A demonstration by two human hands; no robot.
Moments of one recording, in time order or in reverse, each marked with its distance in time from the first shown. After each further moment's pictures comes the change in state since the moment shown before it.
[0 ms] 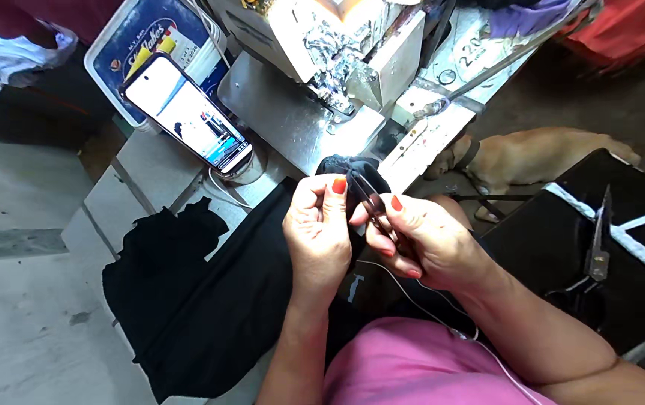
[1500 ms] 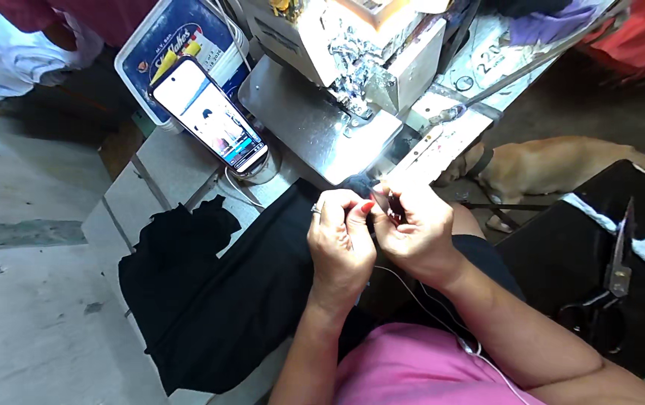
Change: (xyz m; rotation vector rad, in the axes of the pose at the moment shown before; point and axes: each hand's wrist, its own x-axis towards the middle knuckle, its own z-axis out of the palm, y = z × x) left_hand -0.011 -0.017 -0.002 0.469 0.048 0.285; right_hand 0.030 0.036 0.000 -1.223 0.521 -0.797
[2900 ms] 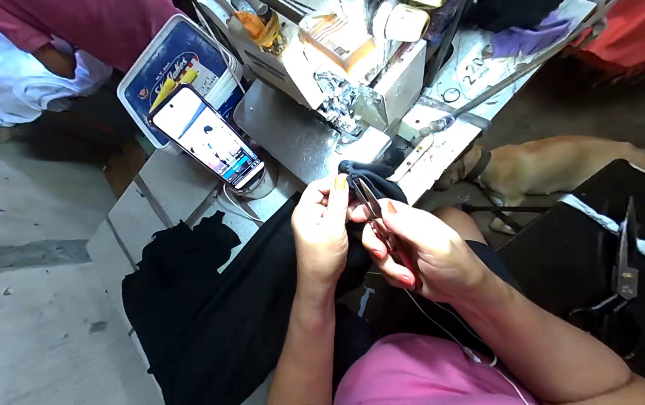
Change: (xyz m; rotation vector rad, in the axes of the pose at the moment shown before) left_hand 0.033 0.003 0.002 -0.692 -0.064 -0.523; right_hand 0.022 -0.022 -0.036 1.233 -0.425 1.035
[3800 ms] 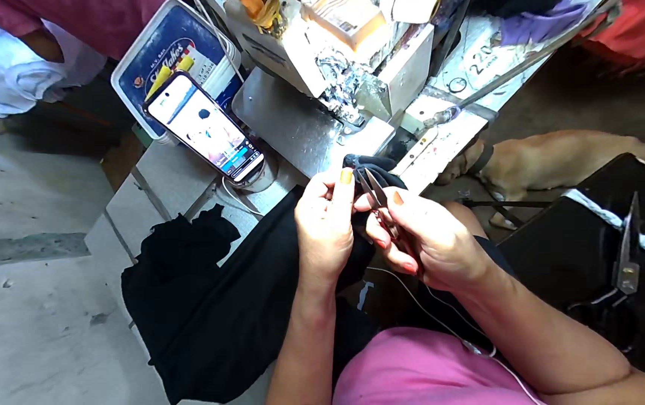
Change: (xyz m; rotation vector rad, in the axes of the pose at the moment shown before) left_hand -0.002 -0.001 -0.002 0.075 -0.030 0.027; right_hand 0.003 0.005 -0.007 -0.096 -0.024 -0.101
